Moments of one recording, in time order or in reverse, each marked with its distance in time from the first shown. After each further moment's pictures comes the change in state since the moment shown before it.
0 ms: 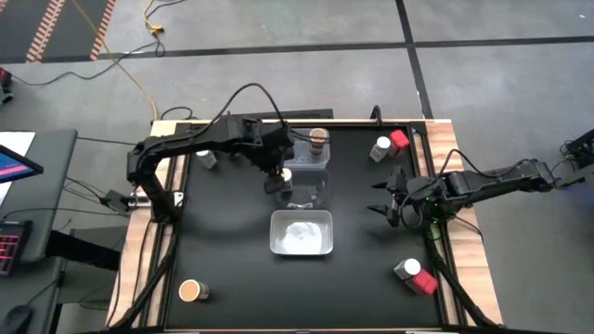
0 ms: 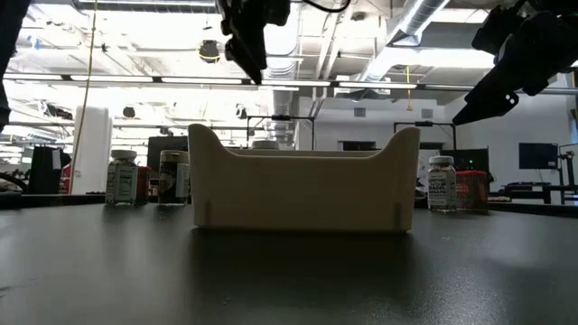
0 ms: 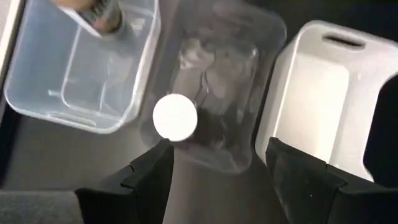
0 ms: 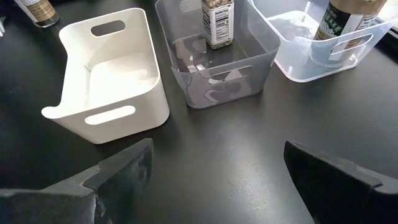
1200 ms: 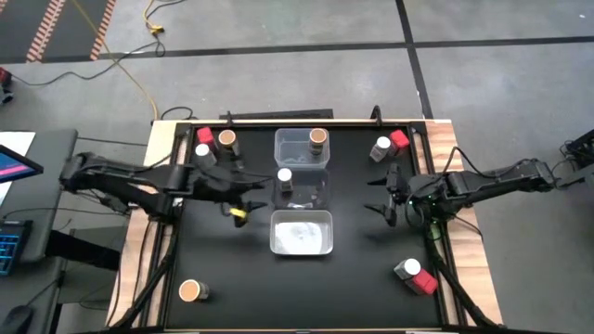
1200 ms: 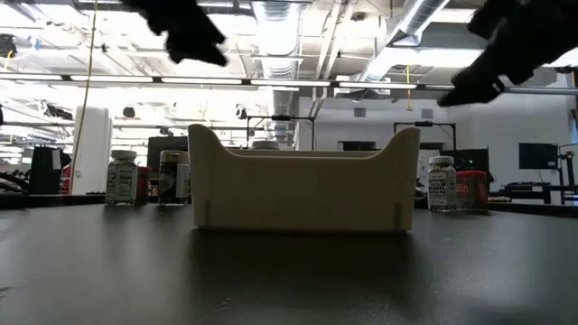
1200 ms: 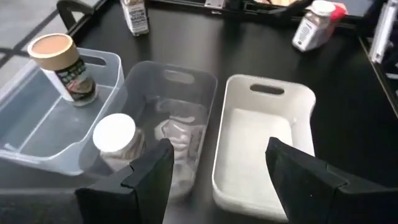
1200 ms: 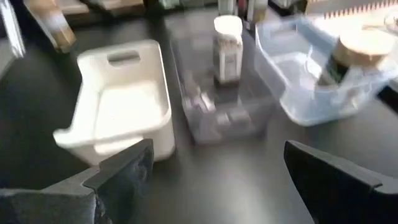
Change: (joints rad) left arm -0.288 -0.677 -0.956 0.893 -0.210 -0.122; right arm -0.007 0.026 0.000 0.167 0.009 -0.116
